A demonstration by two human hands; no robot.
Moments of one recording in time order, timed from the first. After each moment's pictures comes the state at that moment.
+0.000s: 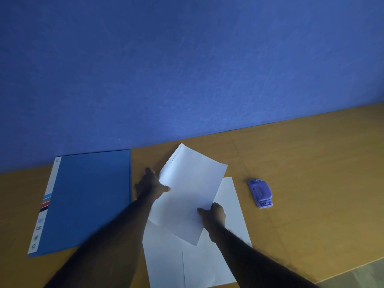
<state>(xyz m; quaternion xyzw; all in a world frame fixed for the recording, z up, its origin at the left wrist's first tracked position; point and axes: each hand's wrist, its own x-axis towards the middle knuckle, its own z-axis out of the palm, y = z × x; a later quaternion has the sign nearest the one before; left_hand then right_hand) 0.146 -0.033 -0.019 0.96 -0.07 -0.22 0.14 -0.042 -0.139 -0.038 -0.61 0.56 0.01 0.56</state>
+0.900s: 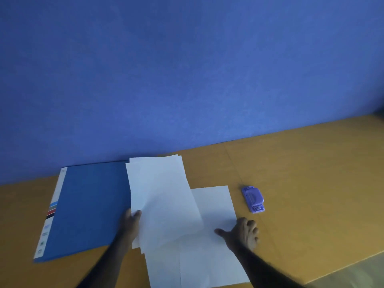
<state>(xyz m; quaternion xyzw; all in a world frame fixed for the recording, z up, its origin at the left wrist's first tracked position) 0.096 0.071 -0.044 0.85 0.09 -0.24 0.46 -0.123 -0.175 -0.029 -0.76 0.60 0.11 0.22</state>
